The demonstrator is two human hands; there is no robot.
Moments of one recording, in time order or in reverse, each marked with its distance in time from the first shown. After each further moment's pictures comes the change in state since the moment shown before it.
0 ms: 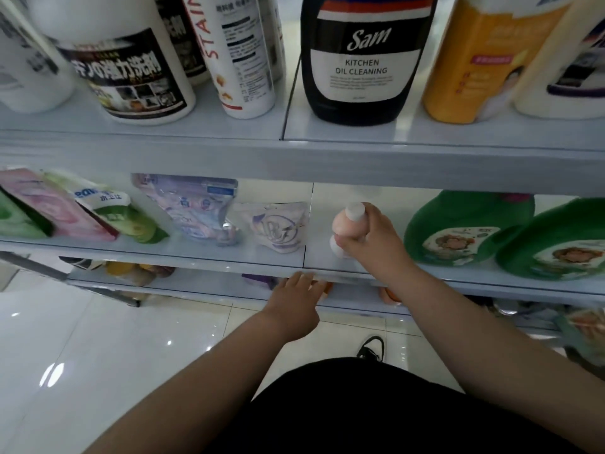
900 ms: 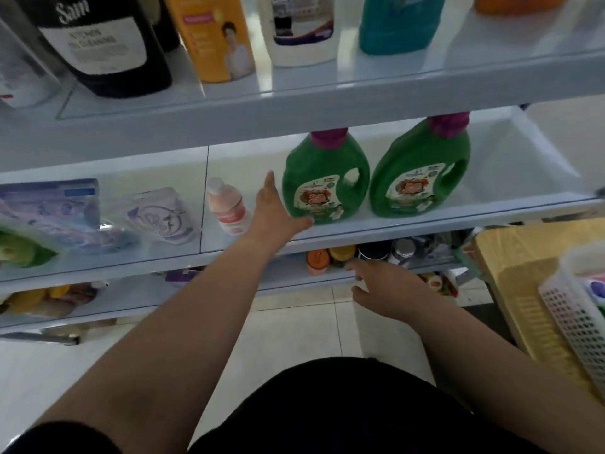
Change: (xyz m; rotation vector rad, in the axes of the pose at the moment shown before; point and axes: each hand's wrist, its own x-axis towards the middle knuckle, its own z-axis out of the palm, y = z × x) left_hand 0.076 0.174 -0.072 -0.694 0.425 -0.074; right_hand -0.164 0.143 -0.154 -0.647 -0.327 -0.004
